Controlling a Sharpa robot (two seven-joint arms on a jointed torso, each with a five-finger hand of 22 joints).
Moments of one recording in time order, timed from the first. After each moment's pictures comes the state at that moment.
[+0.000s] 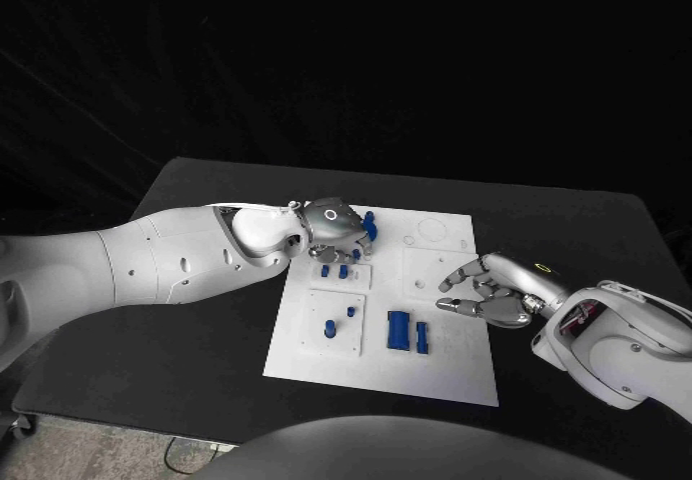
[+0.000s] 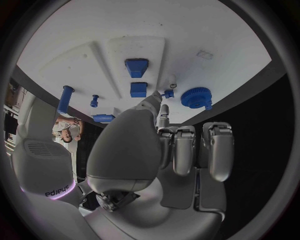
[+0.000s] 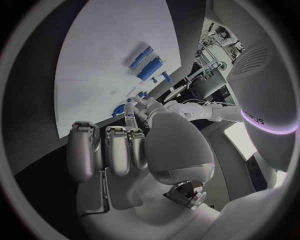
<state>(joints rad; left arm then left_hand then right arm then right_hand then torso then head) 1.24 -0.64 -0.23 1.29 -2.02 -0.37 0.16 1.46 -0.11 0.26 0.24 0.13 0.96 -0.02 0.16 0.09 1.47 -0.01 1.57 1.31 1.47 -0.04 1.57 1.31 0.01 1.47 0.04 1.57 1.31 1.14 -1.09 -0.21 1.87 -1.40 -0.43 -0.09 1.21 -0.04 0.09 0.27 0.17 1.01 0.09 0.15 0.21 1.47 0.00 1.57 1.31 1.47 -0.09 1.50 1.31 0.05 1.47 0.02 1.41 1.31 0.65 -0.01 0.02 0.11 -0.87</state>
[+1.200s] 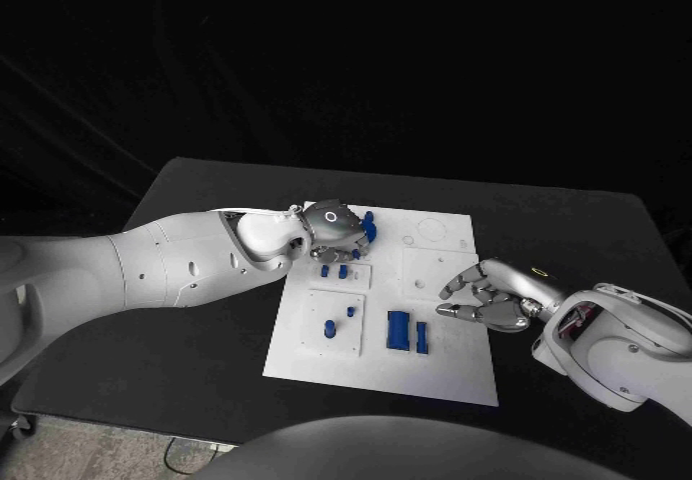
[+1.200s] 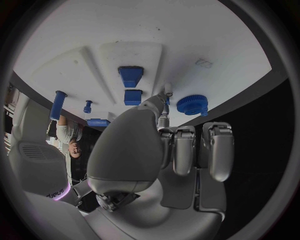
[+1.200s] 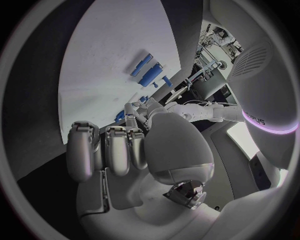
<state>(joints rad) 1.22 -0.61 -0.23 1.25 -2.02 -0.37 0.11 1.48 -0.12 0.29 0.20 0.15 1.00 -0.01 0.17 0.10 1.47 -0.01 1.57 1.31 1.47 -0.04 1.57 1.31 0.01 1.47 0.04 1.57 1.31 1.13 -1.08 -0.21 1.86 -1.38 -0.39 -0.10 1.22 -0.04 0.09 0.27 0.16 1.03 0.08 0.15 0.21 1.47 0.01 1.57 1.31 1.47 -0.09 1.49 1.31 0.05 1.47 0.03 1.41 1.31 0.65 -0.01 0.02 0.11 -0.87</state>
